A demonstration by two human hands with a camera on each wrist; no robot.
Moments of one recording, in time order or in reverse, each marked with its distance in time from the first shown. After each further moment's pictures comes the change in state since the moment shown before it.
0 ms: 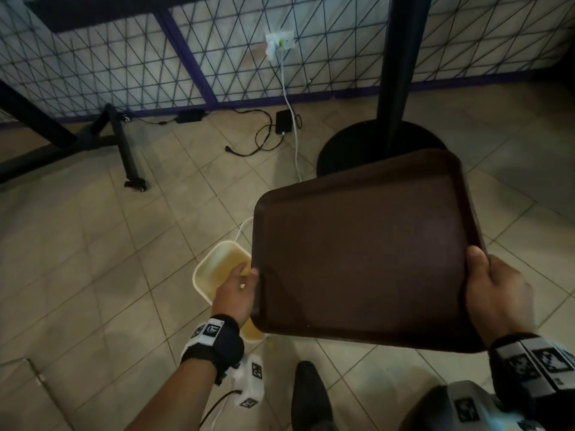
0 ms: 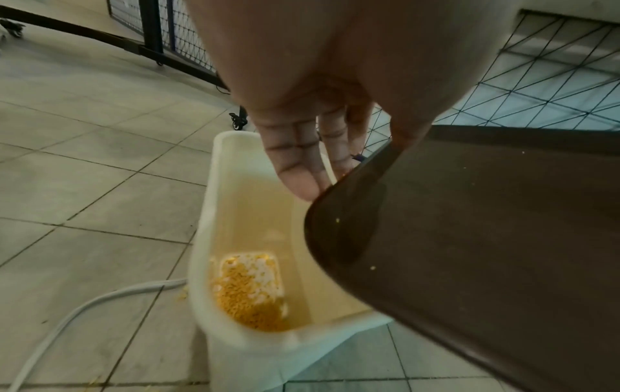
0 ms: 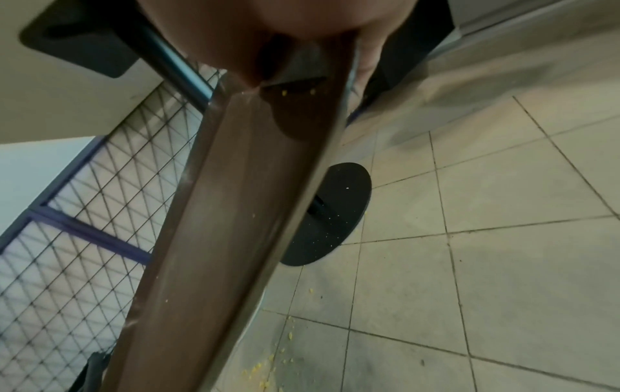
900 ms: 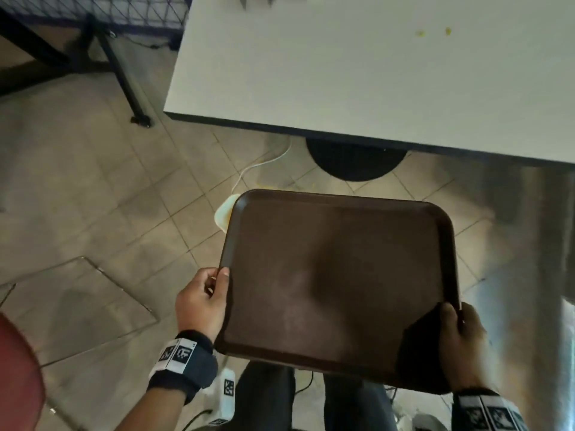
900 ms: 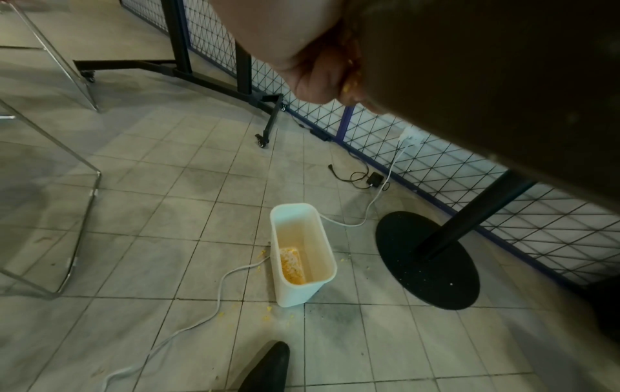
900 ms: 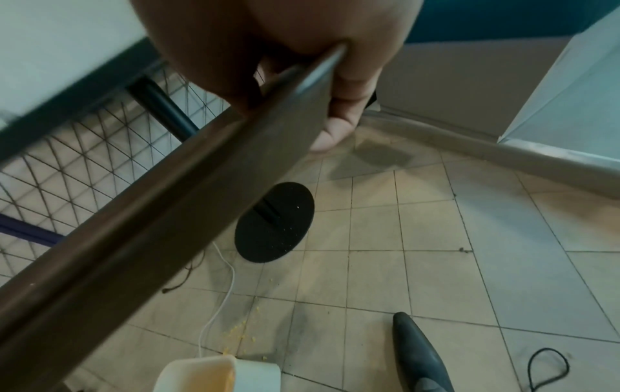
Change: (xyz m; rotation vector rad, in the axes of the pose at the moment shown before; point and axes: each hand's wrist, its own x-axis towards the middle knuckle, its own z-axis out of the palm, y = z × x) left_hand -0.251 0.154 -0.200 -0.012 0.198 -0.125; right_hand -0.142 -0.139 -0.241 -0.296 -0.186 0.289
